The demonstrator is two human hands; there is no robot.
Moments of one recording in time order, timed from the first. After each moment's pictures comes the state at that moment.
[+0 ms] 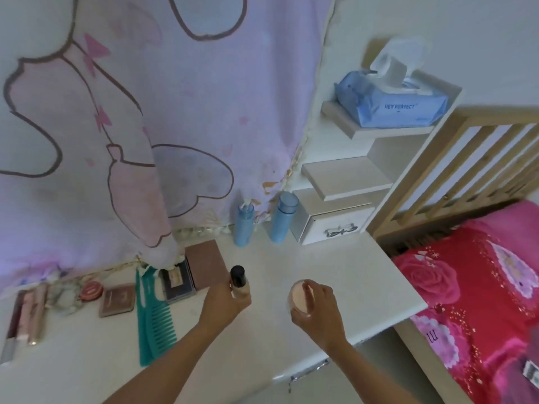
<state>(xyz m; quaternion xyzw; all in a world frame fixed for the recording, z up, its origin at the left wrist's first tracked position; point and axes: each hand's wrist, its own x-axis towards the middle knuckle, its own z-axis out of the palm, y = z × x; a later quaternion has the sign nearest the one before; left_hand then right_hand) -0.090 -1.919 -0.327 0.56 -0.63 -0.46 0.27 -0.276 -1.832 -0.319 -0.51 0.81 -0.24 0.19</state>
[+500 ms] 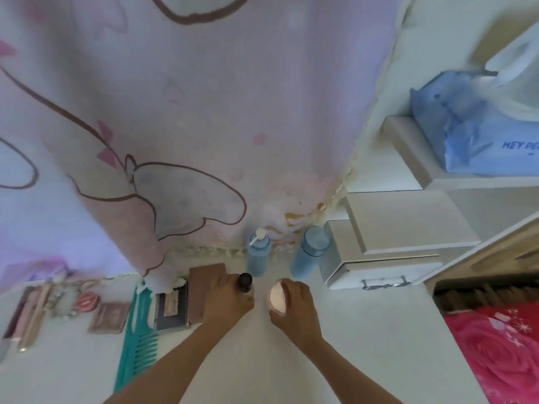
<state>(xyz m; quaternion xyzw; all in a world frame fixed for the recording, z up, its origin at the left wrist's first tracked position) -0.139 -2.017 -0.339 0.71 -0.63 -0.28 0.15 -0.293 -1.982 -0.370 -0.62 0.71 -0.20 0.27</state>
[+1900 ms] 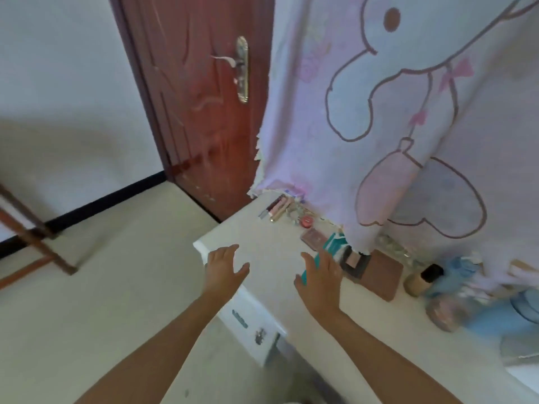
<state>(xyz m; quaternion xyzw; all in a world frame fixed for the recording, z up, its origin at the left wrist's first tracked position) 0.090 -1.746 -0.306 0.88 -0.33 -0.14 0.31 -0.057 -1.877 -0.334 -0.91 0.38 -0.17 -0.01</state>
